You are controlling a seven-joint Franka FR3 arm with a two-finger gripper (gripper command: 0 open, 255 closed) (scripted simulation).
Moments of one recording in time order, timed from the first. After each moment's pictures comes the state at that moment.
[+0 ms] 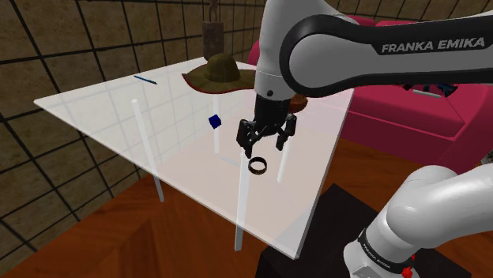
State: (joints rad) arm -0.05 -0.60 0.49 -2.34 0.29 1.79 0.59
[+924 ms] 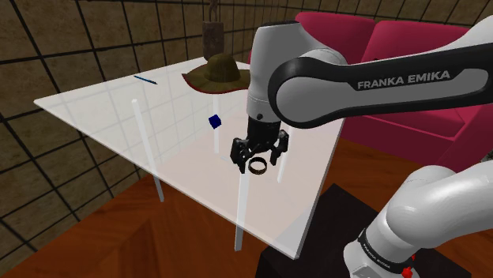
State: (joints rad) arm -0.05 -0.56 0.56 -2.41 0.31 1.91 0.65
